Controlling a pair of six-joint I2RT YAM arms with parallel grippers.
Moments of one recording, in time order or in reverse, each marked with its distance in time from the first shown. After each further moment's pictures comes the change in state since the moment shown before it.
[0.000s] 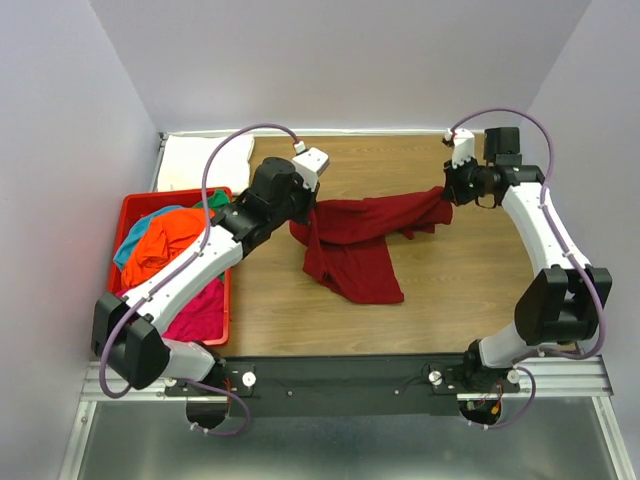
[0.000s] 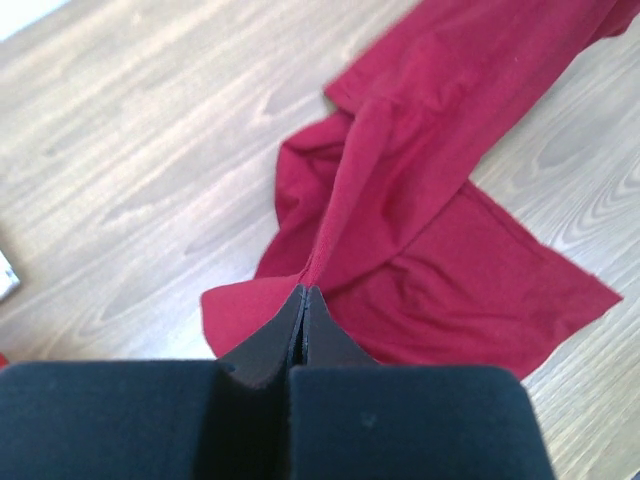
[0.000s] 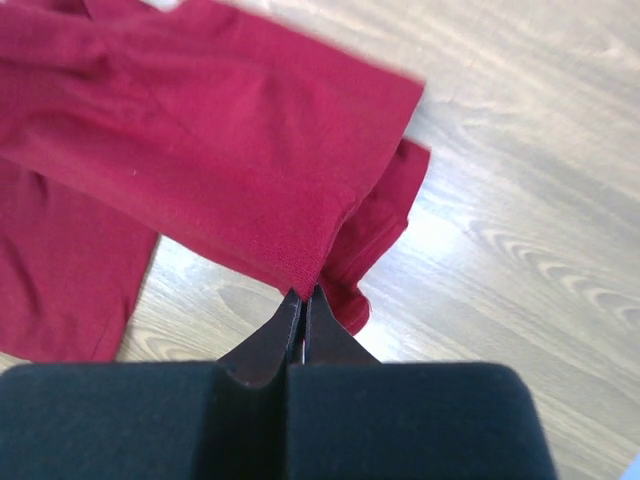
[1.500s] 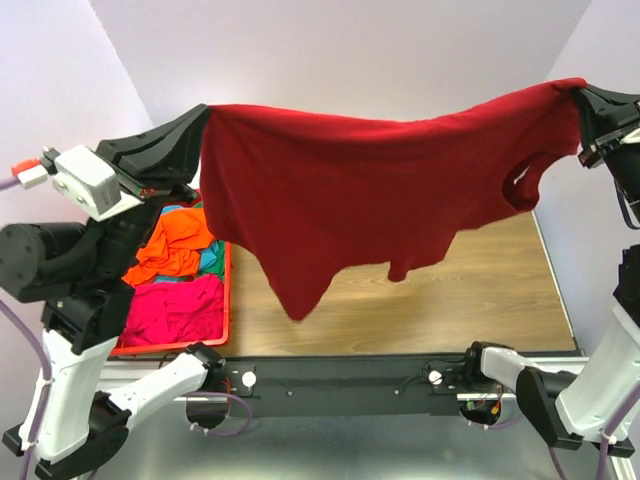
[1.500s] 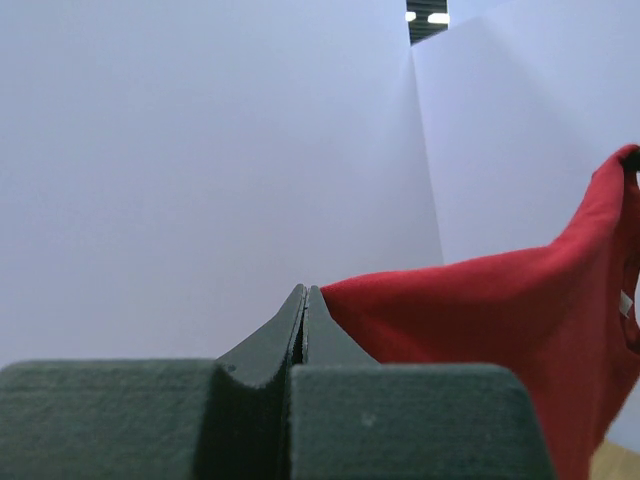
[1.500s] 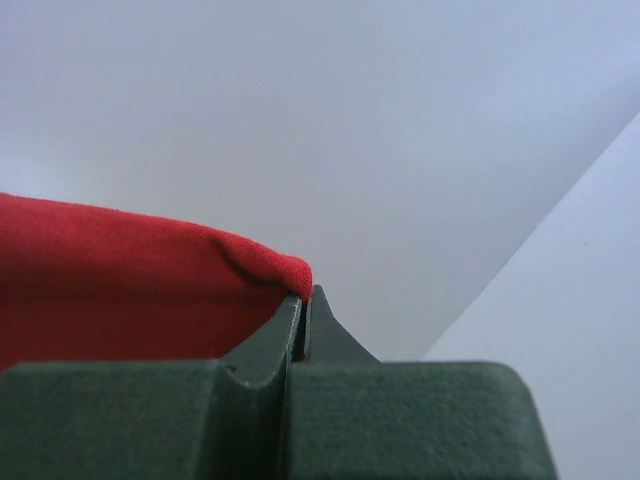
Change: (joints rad) left arm 0.032 -0.453 0.504 0.187 0.102 0.142; right arm -0.152 -0.386 0.873 -0.071 -0.093 0.064
